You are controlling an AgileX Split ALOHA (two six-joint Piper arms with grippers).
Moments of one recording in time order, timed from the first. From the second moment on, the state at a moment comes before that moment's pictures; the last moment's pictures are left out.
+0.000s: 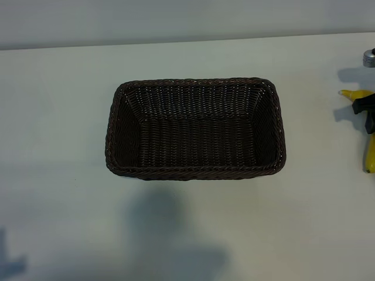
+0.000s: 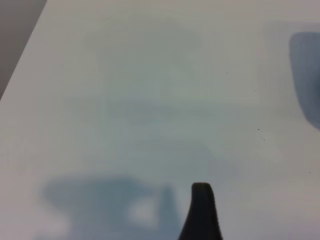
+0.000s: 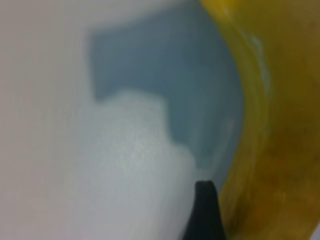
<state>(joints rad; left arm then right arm) 0.08 -0.01 -0.52 0.02 1.06 -0.04 -0.10 1.98 -1.23 0.01 0.79 -0.12</state>
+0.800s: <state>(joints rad) 0.08 -0.01 -0.52 0.02 1.06 -0.04 -0.10 2.03 -1.23 0.02 0.78 -0.12</state>
